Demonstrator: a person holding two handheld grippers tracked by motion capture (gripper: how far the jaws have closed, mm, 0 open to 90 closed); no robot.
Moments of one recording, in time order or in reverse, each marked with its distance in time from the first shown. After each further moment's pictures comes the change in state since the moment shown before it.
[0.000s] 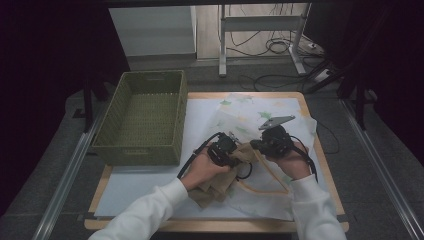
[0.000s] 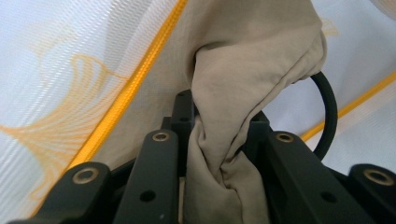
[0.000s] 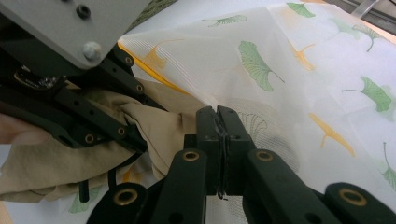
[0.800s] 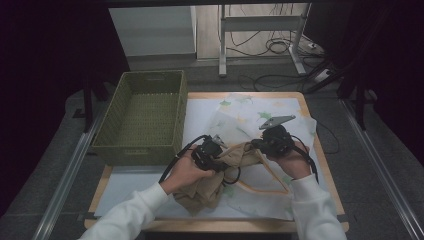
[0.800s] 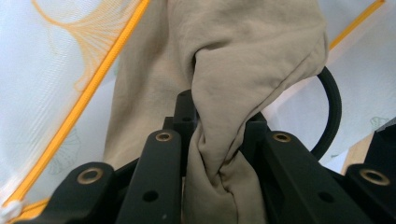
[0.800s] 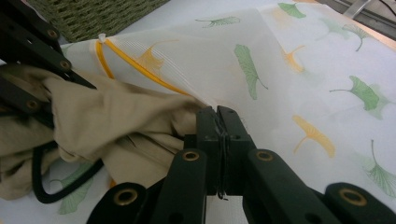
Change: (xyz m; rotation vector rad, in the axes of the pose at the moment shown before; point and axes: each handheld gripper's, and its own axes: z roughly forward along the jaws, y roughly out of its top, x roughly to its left) left arm 0.004 -0.028 -0.039 0.007 -0.048 0.032; right arm -0.001 0.000 -0.001 0.004 -0.021 -0.001
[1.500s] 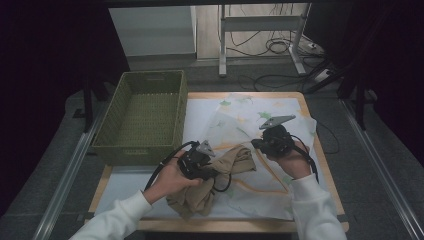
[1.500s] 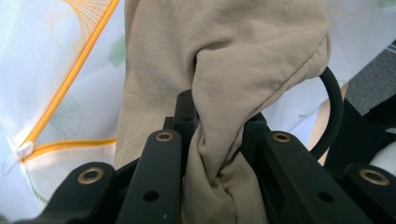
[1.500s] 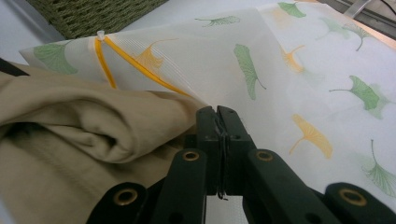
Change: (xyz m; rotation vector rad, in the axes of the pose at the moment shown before) left arm -0.010 -0.028 -0.036 -0.051 -0.015 0.057; right arm -0.001 0.000 0.001 -0.001 0.000 -0.004
